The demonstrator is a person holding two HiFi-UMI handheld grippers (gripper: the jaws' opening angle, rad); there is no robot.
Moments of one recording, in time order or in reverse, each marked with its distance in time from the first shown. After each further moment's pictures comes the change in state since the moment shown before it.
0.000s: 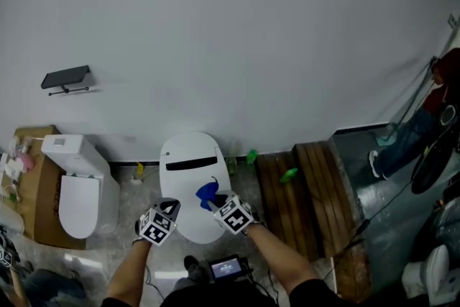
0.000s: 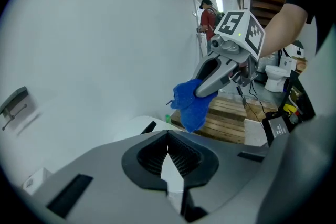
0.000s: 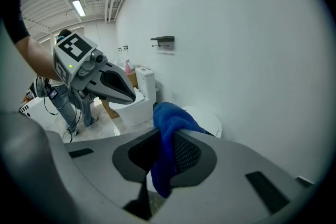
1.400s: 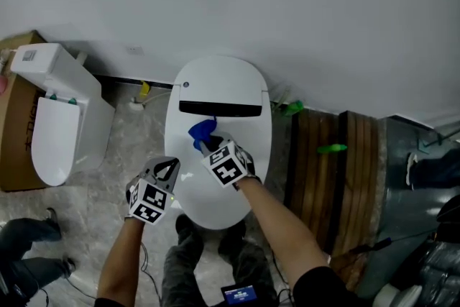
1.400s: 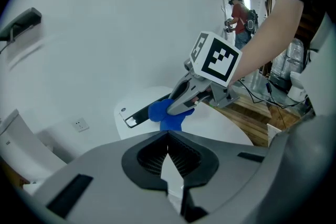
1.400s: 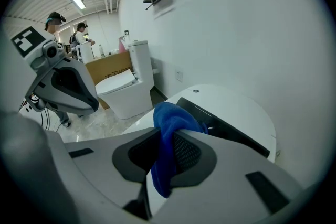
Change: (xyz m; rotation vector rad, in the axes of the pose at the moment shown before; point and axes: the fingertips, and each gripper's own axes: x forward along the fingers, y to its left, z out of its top) left arm 0.188 0.097 -0.190 -0.226 0.012 0.101; right arm 0.364 -0.065 -0.060 -0.040 0.083 0.114
